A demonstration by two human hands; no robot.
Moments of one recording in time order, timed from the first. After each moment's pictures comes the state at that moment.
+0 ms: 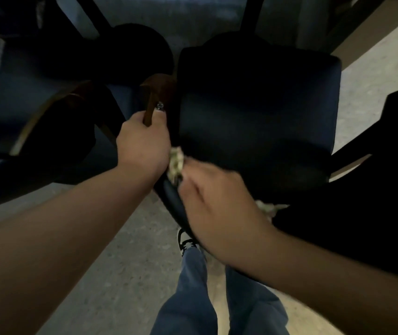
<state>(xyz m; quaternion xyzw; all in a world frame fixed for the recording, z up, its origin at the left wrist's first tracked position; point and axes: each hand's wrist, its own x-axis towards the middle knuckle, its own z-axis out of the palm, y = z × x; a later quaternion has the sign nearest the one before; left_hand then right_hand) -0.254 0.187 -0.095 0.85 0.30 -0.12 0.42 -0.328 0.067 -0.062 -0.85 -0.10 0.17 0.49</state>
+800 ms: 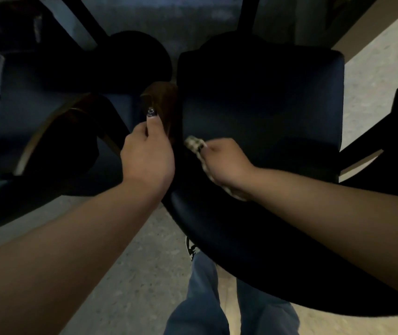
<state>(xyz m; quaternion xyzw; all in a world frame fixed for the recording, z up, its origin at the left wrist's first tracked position) -0.254 0.184 -0.088 0.84 0.31 -0.13 0.44 -0.258 0.072 -0.161 -0.79 0.18 0.29 0.51</state>
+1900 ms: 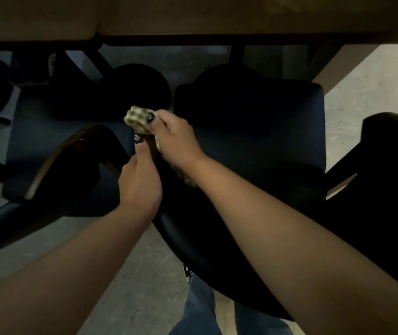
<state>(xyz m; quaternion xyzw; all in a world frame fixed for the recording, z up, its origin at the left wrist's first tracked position) -0.256 0.184 -0.090 0.81 0.33 -0.13 0.46 -0.189 0.111 -0.137 -0.75 0.03 0.12 0.65</state>
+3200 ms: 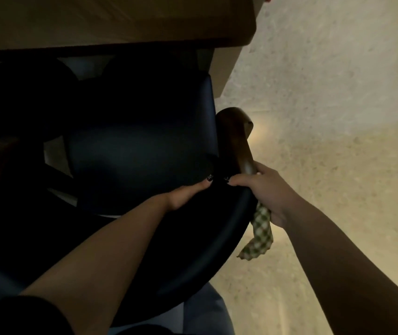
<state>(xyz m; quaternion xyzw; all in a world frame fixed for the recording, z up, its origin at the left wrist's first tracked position) -0.283 -0.083 -0.220 0.58 0.11 -0.67 0.44 -0.328 -0.262 -0.080 -0.58 0.46 0.26 0.62</state>
